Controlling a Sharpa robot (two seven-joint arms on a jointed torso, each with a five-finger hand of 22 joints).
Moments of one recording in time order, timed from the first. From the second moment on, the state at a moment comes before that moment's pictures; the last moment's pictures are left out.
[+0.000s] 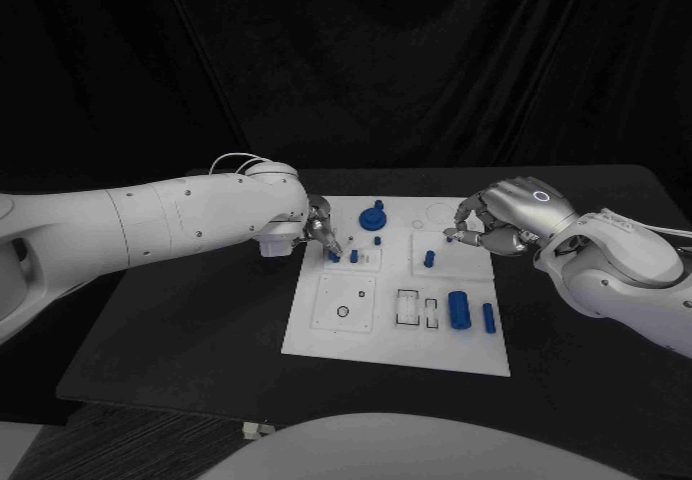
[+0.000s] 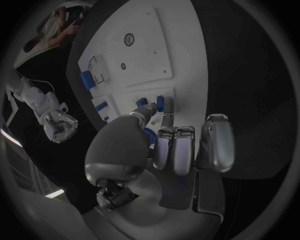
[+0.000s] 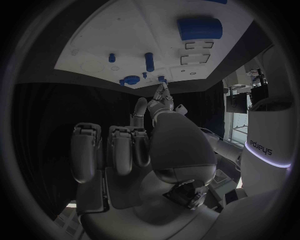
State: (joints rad) left arm 1.32 -0.65 -0.21 1.29 -1.00 0.18 -0.57; left_hand 1.15 -0.04 0.31 0.06 0.39 1.13 0.04 0.18 0.63 1.47 -0.04 1.55 1.30 1.45 -0.09 1.55 1.29 0.05 1.47 0.01 1.31 1.29; right arm 1.28 -0.87 -0.21 1.58 -1.75 -0.50 -0.06; right_hand 1.21 -0.03 0.13 0.28 0.33 1.00 -0.02 0.54 0.83 1.46 -0.07 1.55 1.31 1.47 -0.14 1.55 1.30 0.04 1.47 -0.02 1.51 1.29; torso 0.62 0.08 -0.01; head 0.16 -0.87
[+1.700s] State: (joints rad) left arm 1.32 -0.77 -0.21 1.44 -1.05 -0.05 -0.49; left_hand 1.15 -0.04 0.32 0.05 0.39 1.13 0.04 0.17 0.64 1.47 -0.04 1.55 1.30 1.45 -0.09 1.55 1.29 0.05 1.47 0.01 1.28 1.29; right arm 1.26 -0.86 -0.21 1.57 -1.75 -0.50 -0.06; right_hand 1.21 -0.03 0.13 0.28 0.33 1.00 -0.02 0.54 0.83 1.46 -0.07 1.55 1.31 1.47 -0.14 1.55 1.30 0.04 1.47 -0.02 1.51 1.29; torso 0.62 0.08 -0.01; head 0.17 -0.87
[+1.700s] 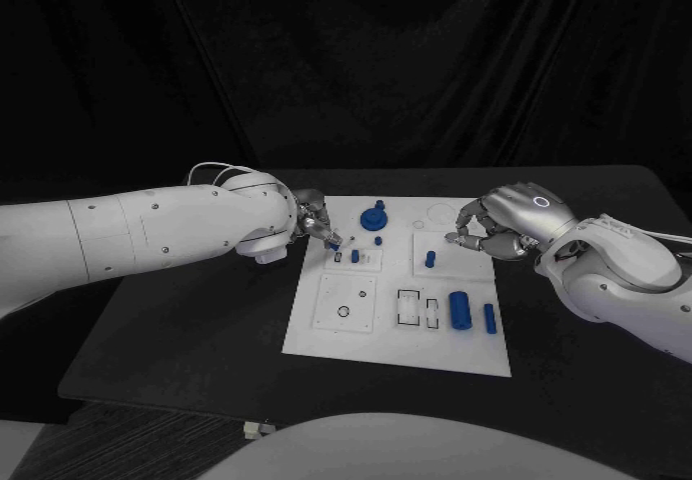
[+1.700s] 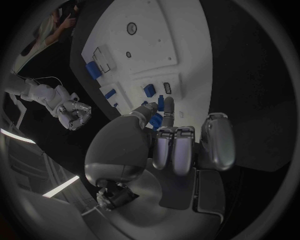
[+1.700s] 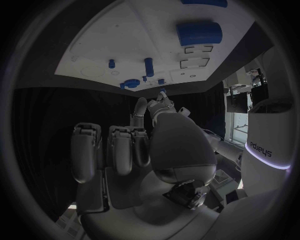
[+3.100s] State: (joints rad) left arm 1.29 -0.74 -0.21 1.39 -1.07 -0.05 -0.47; left_hand 1.15 -0.04 0.32 0.05 0.39 1.13 0.04 0.17 0.64 1.47 -0.04 1.55 1.30 1.45 -0.09 1.55 1.29 0.05 1.47 0.01 1.27 1.29; right arm 1.26 -0.86 -0.21 1.57 -1.75 -0.50 -0.06; right_hand 1.22 -0.04 0.13 0.28 0.35 1.00 -0.02 0.53 0.83 1.46 -0.07 1.55 1.31 1.47 -0.14 1.55 1.30 0.04 1.47 -0.02 1.51 1.29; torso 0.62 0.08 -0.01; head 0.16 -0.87
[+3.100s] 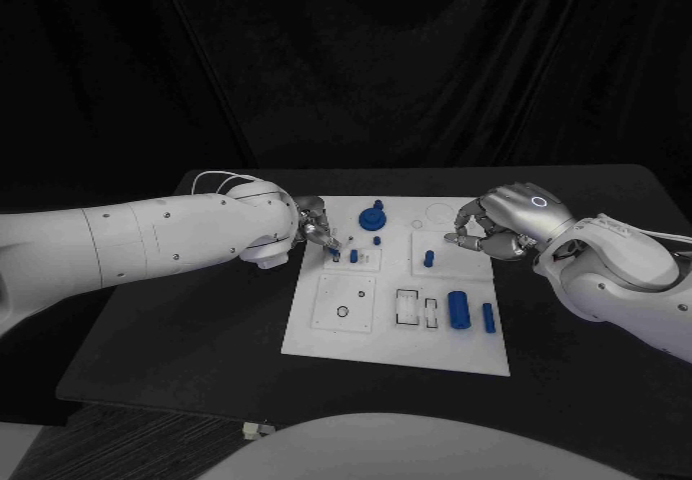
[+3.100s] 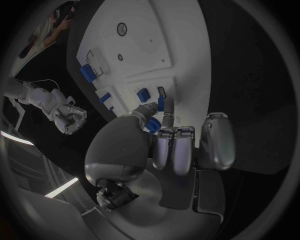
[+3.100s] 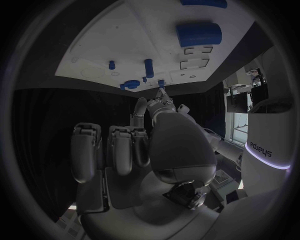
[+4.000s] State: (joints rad) left arm 1.27 -0.74 -0.21 1.38 -1.07 -0.05 -0.47; left_hand 1.13 -0.04 0.32 0.05 0.39 1.13 0.04 0.17 0.64 1.47 -0.04 1.55 1.30 1.45 -0.09 1.55 1.29 0.05 1.47 0.01 1.27 1.29; right arm 1.26 -0.86 -0.21 1.57 -1.75 -0.49 -0.06; right_hand 1.22 -0.04 0.13 0.28 0.35 1.00 -0.02 0.53 0.83 1.46 -0.07 1.55 1.31 1.47 -0.14 1.55 1.30 0.04 1.47 -0.02 1.51 1.29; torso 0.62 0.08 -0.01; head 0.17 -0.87
